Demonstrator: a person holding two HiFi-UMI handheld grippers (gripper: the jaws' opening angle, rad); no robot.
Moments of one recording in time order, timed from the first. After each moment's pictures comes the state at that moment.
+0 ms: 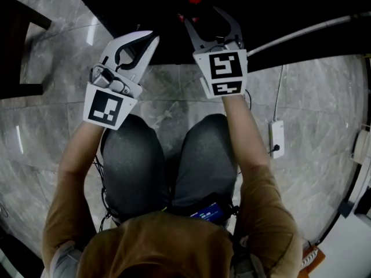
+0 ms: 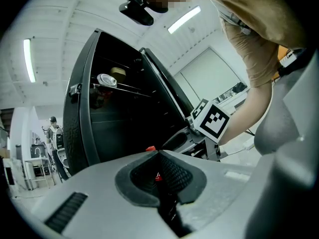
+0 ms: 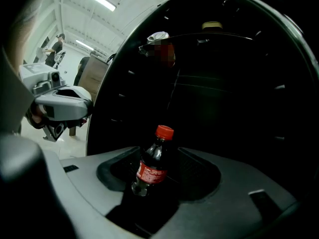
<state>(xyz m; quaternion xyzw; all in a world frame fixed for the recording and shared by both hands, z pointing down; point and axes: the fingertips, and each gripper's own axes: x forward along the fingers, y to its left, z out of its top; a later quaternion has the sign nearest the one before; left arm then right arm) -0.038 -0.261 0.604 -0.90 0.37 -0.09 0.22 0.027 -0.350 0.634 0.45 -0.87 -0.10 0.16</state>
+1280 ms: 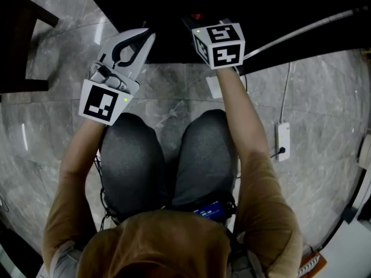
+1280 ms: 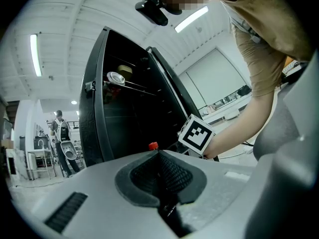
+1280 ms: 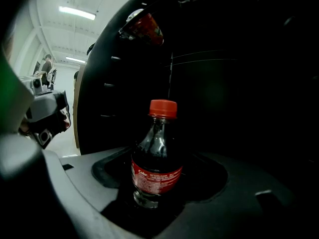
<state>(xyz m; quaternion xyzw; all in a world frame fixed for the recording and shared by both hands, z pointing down) -0.054 -0.253 0.610 -0.90 0.39 -0.07 0.18 0.004 -0.388 0.677 0.42 -0.89 0.00 0.14</state>
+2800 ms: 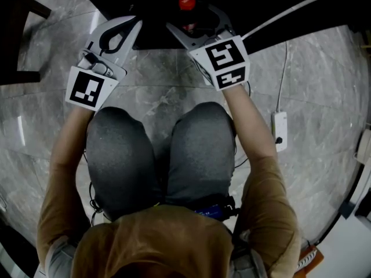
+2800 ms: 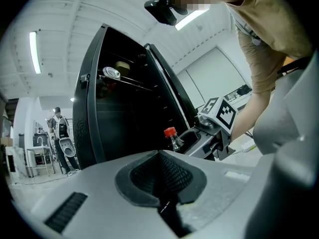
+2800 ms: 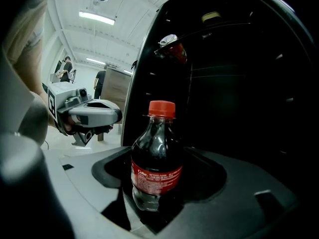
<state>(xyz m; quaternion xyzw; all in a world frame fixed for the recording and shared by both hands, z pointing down) -0.036 -0.242 0.633 -0.90 0.39 -0.06 0.16 0.023 -0.294 0.681 0.34 -0.93 -0.04 0.15</state>
